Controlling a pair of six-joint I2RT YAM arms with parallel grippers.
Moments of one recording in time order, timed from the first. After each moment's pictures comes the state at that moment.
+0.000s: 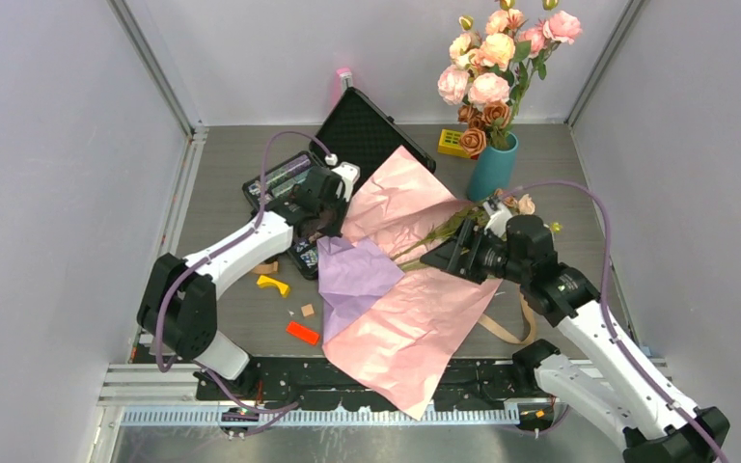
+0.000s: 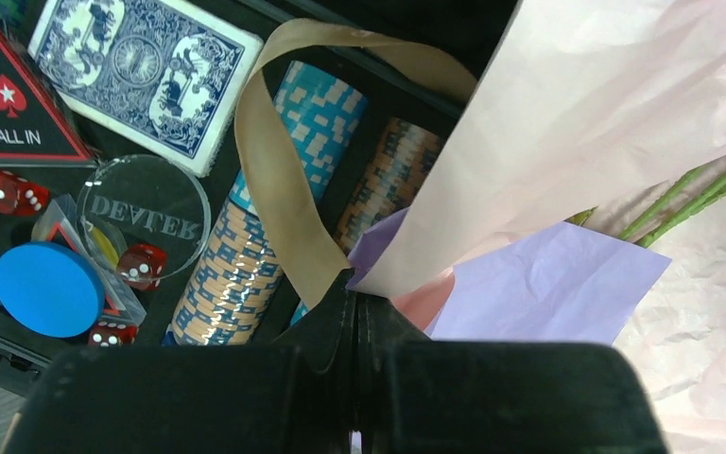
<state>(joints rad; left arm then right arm) -0.59 1.53 1.12 -0.39 -0.10 -0.08 0.41 0.76 0.73 -0.46 -0.41 0.85</state>
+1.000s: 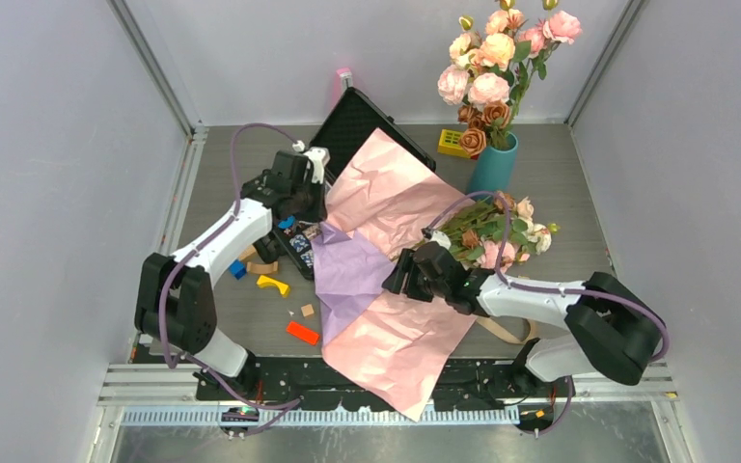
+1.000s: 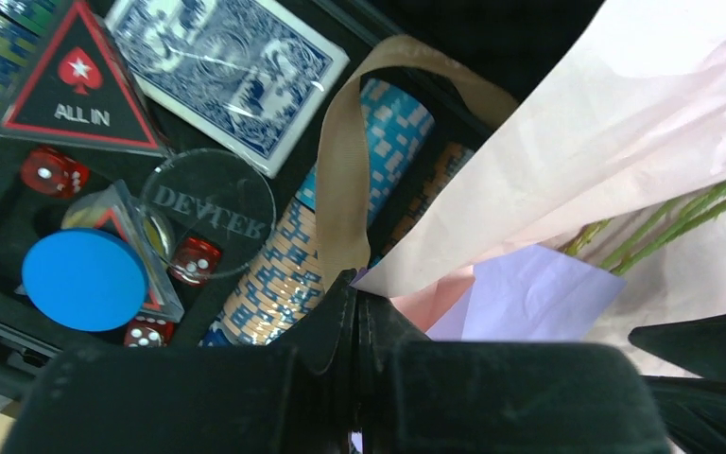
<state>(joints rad) -0.38 1.54 1.15 -0.43 0.13 -0.15 0.86 1.34 0.56 0.05 0.06 0.98</state>
